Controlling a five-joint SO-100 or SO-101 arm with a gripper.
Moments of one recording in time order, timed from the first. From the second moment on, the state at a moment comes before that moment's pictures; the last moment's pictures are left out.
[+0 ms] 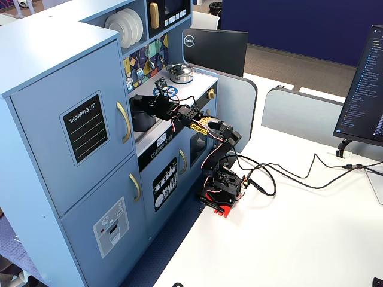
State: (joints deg) arm 0.5 121.2 111.1 3.7 -93.1
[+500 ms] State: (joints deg) arm 0.7 121.2 111.9 3.0 -93.6
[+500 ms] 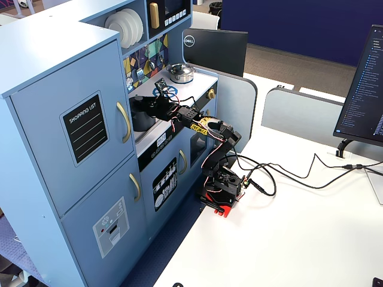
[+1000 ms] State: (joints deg) arm 3.0 121.2 111.9 3.0 -94.6
